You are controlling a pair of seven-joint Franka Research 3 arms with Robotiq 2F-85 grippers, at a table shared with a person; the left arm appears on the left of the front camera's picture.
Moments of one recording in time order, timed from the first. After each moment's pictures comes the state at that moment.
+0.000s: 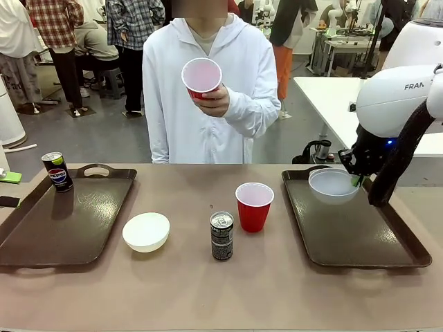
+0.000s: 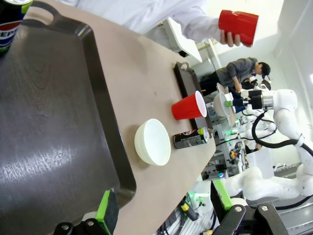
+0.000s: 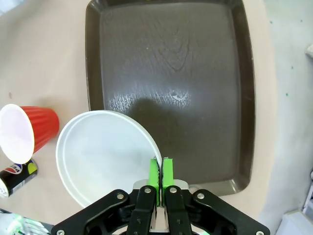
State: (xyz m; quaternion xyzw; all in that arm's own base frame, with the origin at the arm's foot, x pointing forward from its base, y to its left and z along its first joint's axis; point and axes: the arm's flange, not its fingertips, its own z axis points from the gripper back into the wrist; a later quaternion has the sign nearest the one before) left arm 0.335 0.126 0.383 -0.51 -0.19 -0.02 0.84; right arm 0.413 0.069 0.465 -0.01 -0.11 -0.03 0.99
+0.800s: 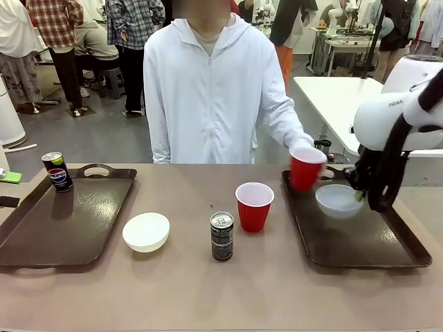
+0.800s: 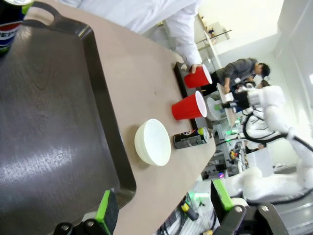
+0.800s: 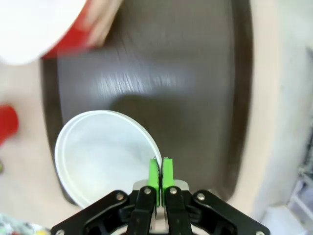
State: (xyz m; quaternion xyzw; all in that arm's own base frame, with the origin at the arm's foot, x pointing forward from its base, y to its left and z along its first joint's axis) left arm 0.335 0.126 0.383 -0.51 -0.19 -0.02 0.84; right arm 0.417 0.034 0.413 -0.04 -0.05 0.00 1.00
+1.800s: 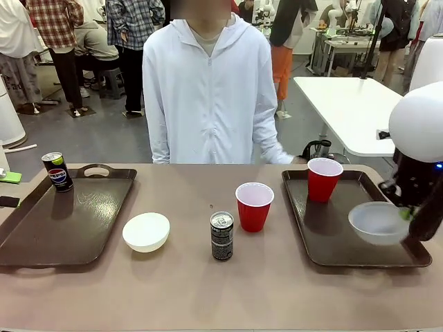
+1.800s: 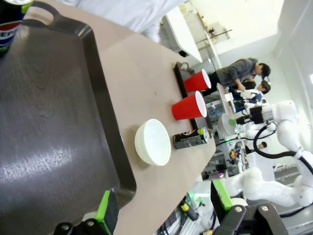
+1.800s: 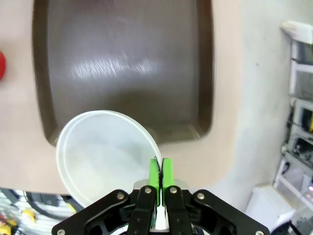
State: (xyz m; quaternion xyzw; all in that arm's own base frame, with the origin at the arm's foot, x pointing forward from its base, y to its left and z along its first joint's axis) left arm 0.335 0.126 0.383 -0.51 -0.19 -0.02 0.84; right arm 0.348 0.033 0.454 -0.08 -0.04 0.00 1.00
